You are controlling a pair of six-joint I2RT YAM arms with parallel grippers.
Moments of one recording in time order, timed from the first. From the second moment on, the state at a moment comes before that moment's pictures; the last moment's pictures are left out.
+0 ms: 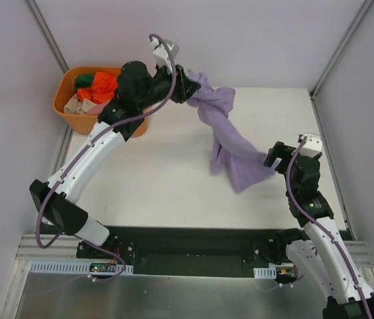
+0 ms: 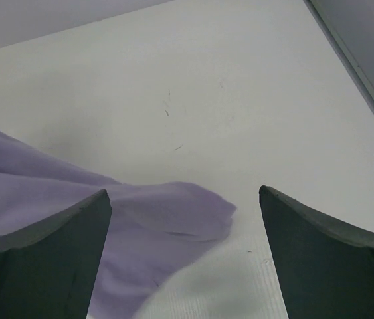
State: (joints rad) left arm -0.55 1.55 1.76 -0.16 0.44 -0.27; right arm 0.24 0.60 0.56 -0.20 0.33 0.24
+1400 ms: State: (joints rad) left arm -0.50 1.76 1.14 -0.30 0.16 -0.40; right arm 0.19 1.07 0.68 -0.50 0.34 0.45
